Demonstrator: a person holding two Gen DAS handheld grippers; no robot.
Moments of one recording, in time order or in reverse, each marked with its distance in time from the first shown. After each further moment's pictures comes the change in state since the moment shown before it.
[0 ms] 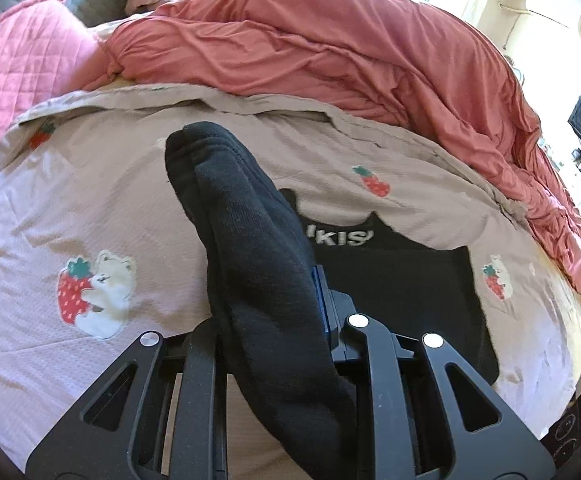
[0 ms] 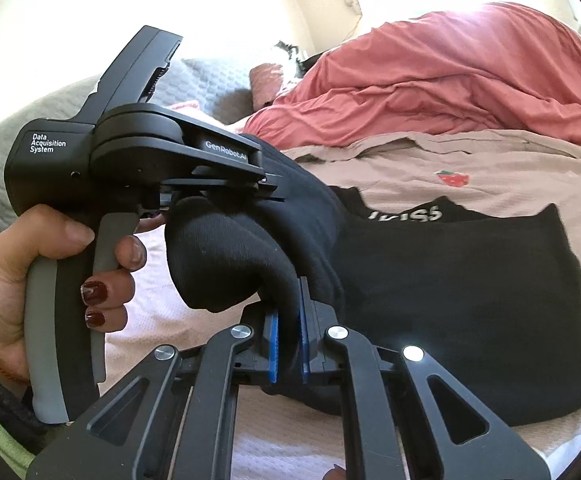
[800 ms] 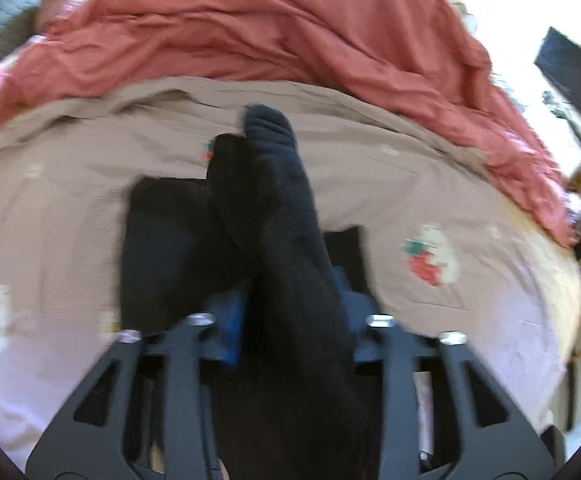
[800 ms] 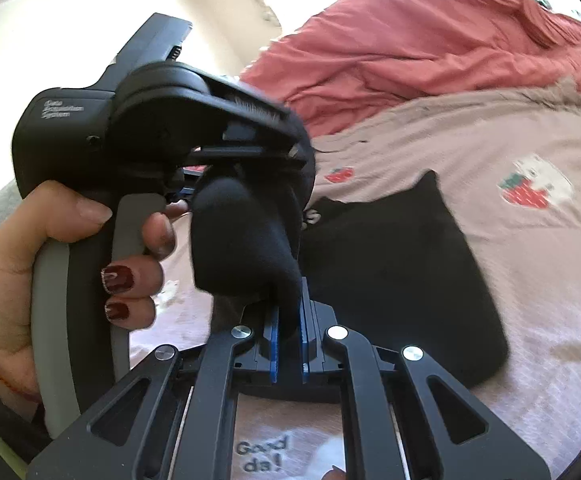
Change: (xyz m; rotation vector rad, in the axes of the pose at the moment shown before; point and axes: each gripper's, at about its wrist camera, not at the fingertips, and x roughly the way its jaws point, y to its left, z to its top) left arm 0.060 -0.164 -0.006 0.148 0.127 -0.171; right arm -0.069 -0.117 -0.012 0.279 -0.056 -0.083
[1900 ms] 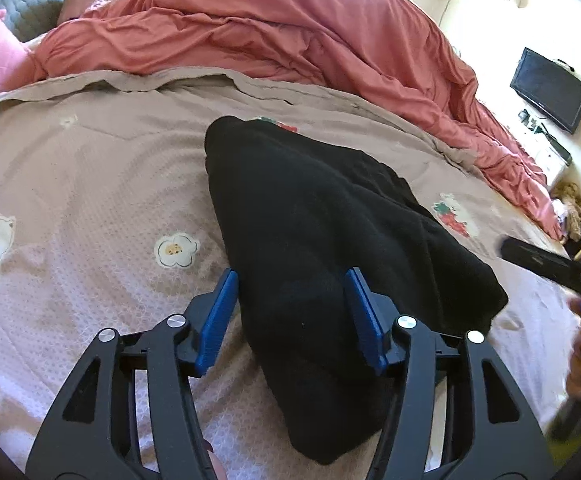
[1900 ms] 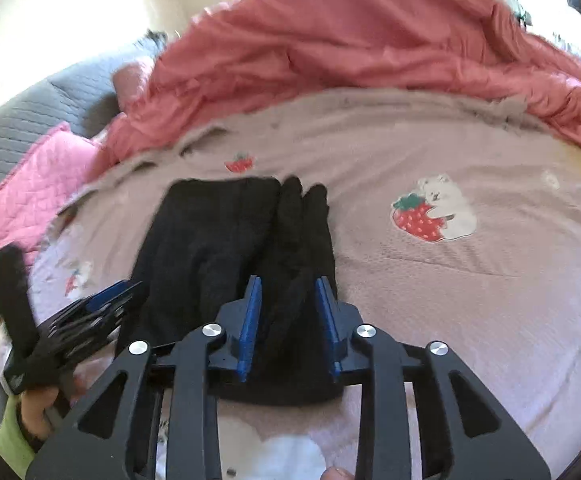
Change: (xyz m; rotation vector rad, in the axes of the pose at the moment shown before) left arm -0.013 0.095 -0.097 0.016 -0.181 -0.005; right arm 0.002 -0.043 0.053 -0.059 0.184 -0.305
